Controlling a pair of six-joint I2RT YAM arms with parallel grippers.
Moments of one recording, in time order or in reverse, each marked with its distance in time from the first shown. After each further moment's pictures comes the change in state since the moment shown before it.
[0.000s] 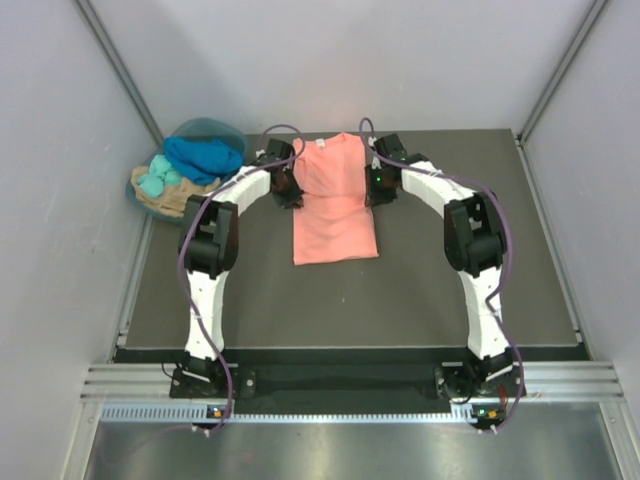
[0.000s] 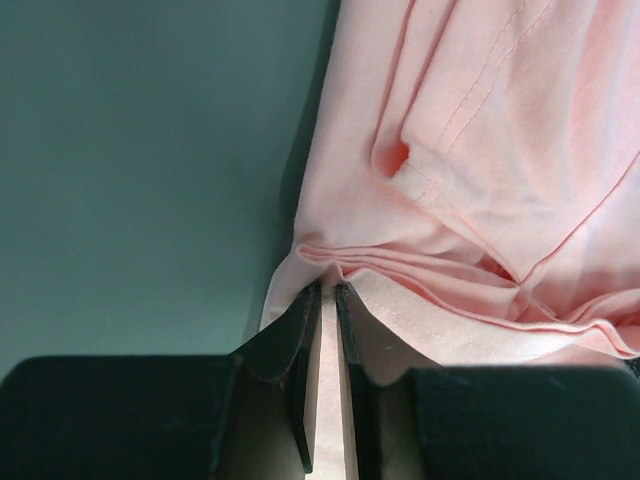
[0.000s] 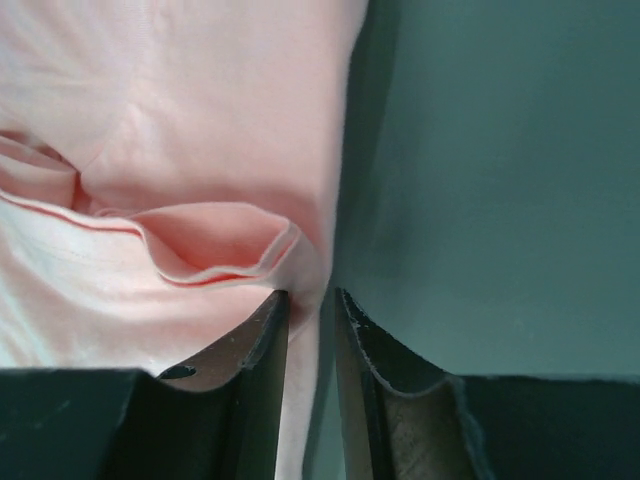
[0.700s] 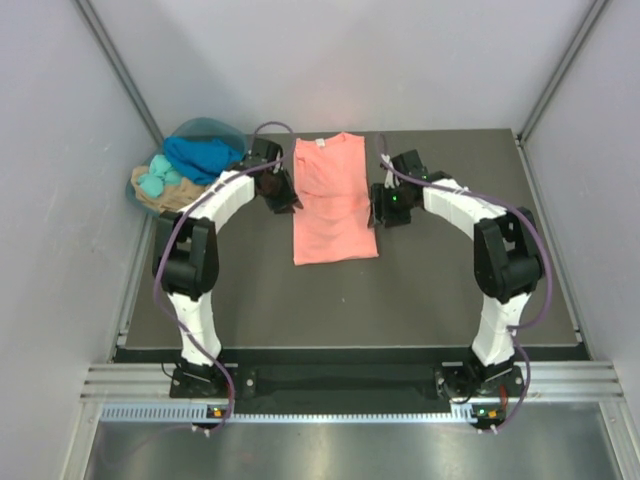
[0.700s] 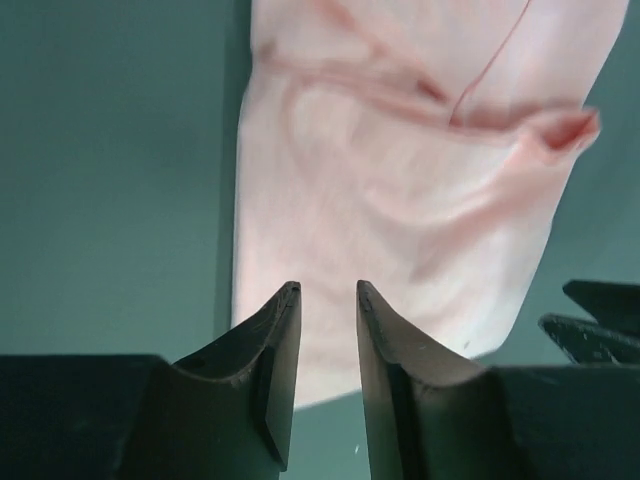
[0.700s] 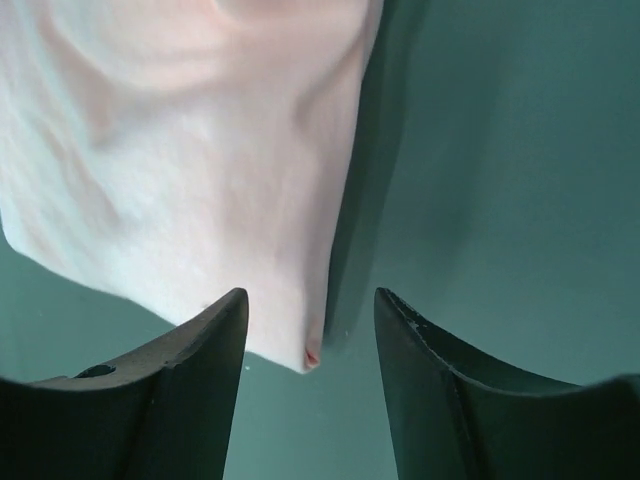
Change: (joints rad) left arm 0.008 -0.242 -0.163 -0.038 0.131 0.050; right arm -0.009 -0.315 -0.373 0.037 -0.132 -0.003
